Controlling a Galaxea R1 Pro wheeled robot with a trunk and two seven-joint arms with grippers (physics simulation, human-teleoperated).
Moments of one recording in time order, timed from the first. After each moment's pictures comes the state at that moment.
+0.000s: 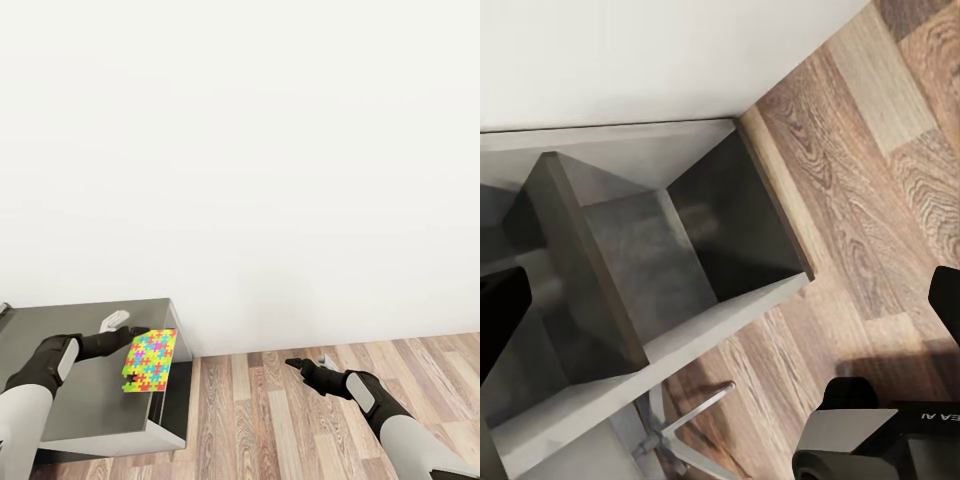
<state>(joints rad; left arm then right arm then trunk) -0.79 0.28 0.38 -0.56 0.03 0.71 -0.71 -0.69 -0.09 -0.13 -0.40 -0.52 0.61 0.43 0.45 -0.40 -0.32</state>
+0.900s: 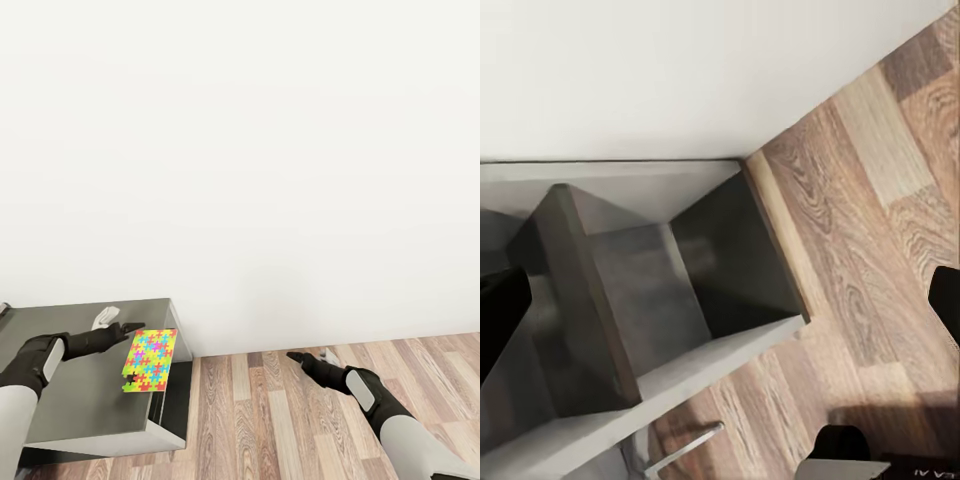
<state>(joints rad) -0.79 0.33 0.38 -0.56 0.03 0.72 -0.91 -0.68 -0.09 -0.13 -0.45 -0.52 0.54 0.44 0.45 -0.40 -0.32</state>
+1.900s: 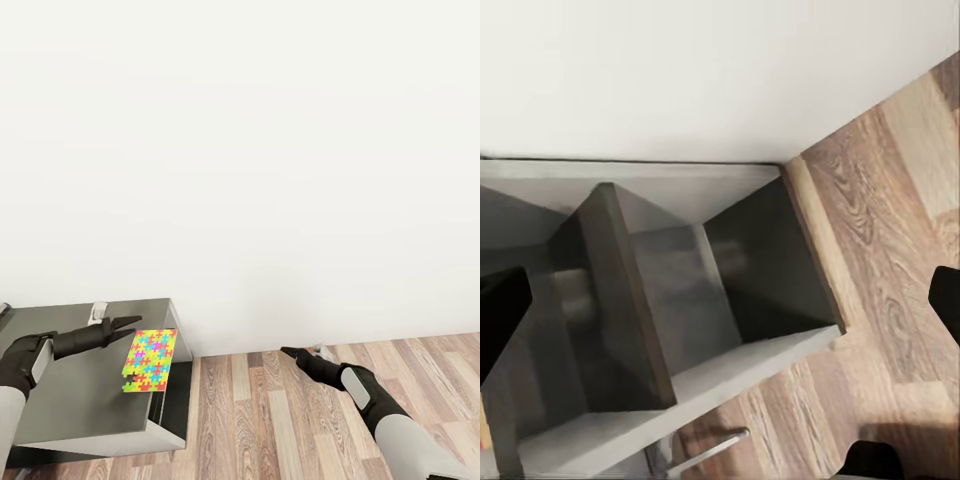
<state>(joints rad) -0.79 0.37 0.37 -0.56 0.02 0.79 -1.28 -0.67 -0.06 -0.12 -0.49 -0.52 0.54 0.48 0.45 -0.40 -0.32</state>
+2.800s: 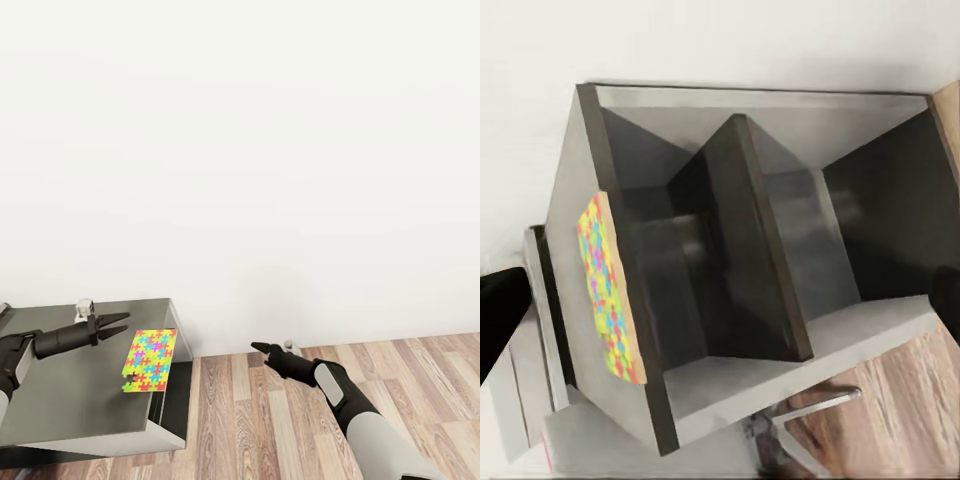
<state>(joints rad) -0.79 0.44 0.35 -0.57 0.02 0.83 -1.45 -0.67 0.07 -0.13 -0.52 -0.53 0.64 0.57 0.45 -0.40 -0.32</state>
